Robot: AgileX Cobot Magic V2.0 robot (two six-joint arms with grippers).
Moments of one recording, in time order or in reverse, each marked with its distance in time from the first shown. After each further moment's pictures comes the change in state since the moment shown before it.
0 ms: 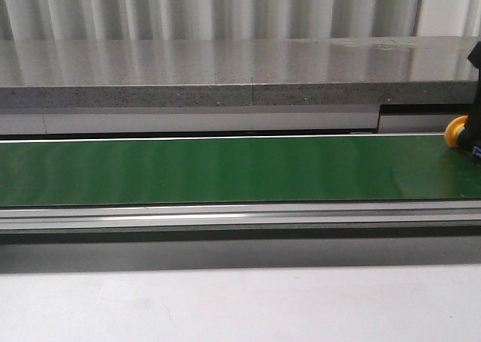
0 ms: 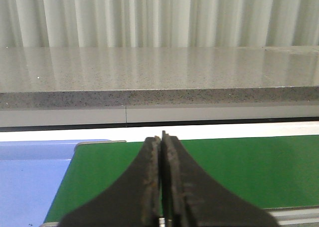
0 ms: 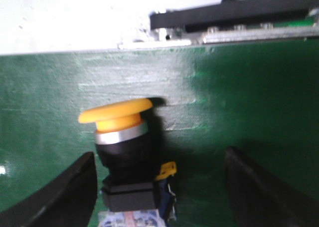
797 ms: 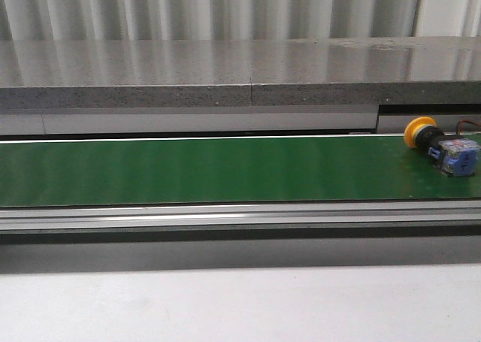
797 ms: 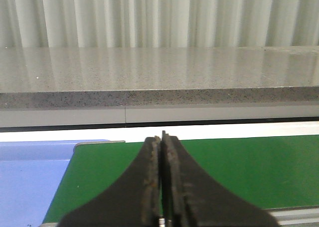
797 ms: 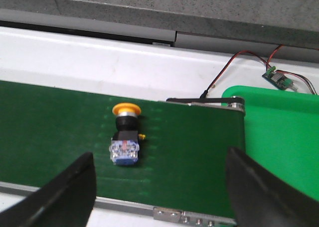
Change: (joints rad) left arm 0.000 0.000 0.000 0.000 0.000 0.000; right arm 0.002 -0.869 0.410 0.020 -0.169 -0.177
